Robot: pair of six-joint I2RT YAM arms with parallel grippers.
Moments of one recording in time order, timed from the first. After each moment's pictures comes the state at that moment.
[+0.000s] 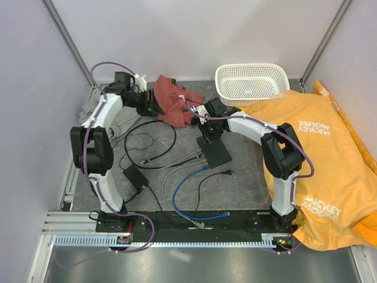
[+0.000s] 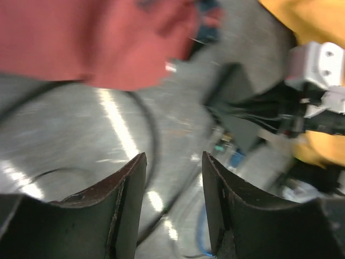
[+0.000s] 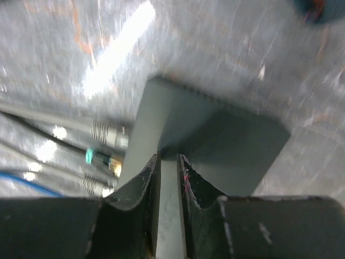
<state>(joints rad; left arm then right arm) -0.04 1.90 1.64 -0.73 0.69 -0.08 0.55 1.98 1.46 -0.56 -0.21 -0.09</state>
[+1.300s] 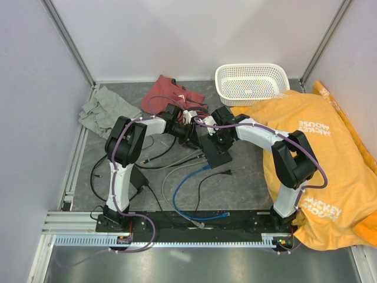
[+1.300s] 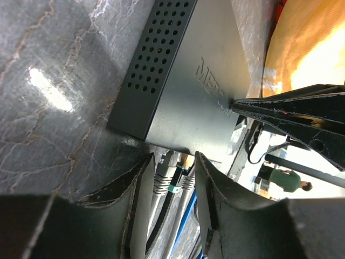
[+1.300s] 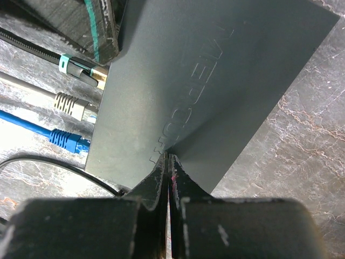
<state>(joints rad) -0.43 2.19 1.38 -0.26 0.93 -0.35 0.55 1.82 1.26 -0.66 -0.16 -0.19</state>
